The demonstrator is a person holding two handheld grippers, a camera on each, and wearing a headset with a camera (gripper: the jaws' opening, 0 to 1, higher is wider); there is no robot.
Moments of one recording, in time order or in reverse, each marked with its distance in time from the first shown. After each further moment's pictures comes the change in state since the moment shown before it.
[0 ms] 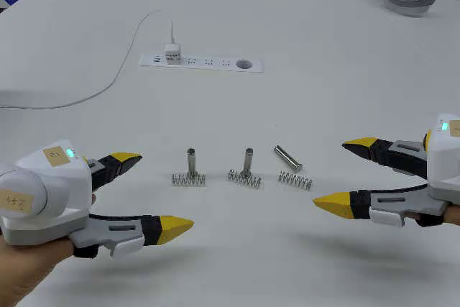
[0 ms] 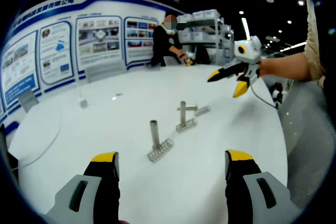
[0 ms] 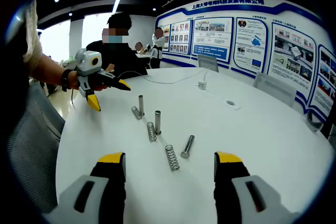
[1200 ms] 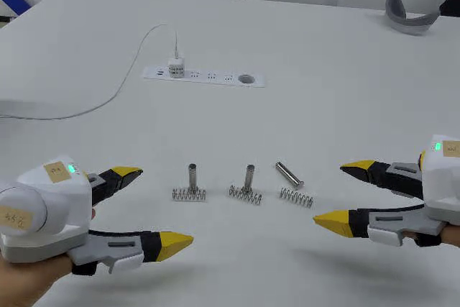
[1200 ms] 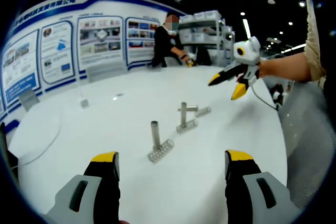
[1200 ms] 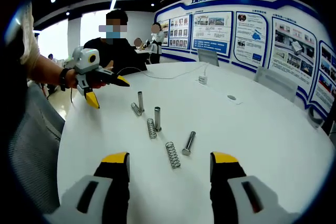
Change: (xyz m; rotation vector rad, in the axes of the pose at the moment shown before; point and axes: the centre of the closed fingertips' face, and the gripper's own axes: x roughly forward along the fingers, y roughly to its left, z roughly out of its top) left arm 0.000 0.003 0.001 -0.011 -0.007 0.006; right arm 0.005 -0.004 -0.006 0.023 0.046 0.007
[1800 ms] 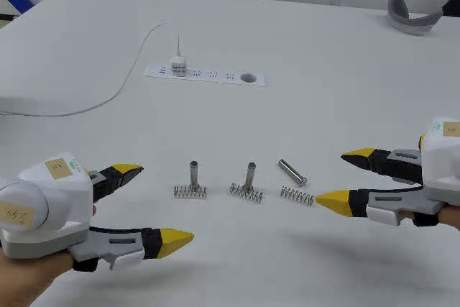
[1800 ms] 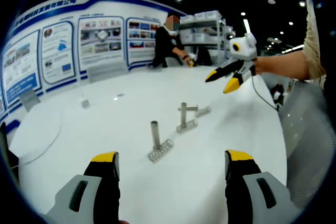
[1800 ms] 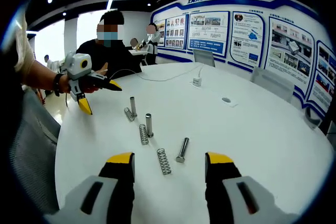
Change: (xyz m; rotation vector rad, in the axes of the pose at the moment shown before) left arm -0.001 -0.001 0.000 0.001 -0.003 0.008; right arm 0.002 -0.013 0.015 0.011 0.004 -0.030
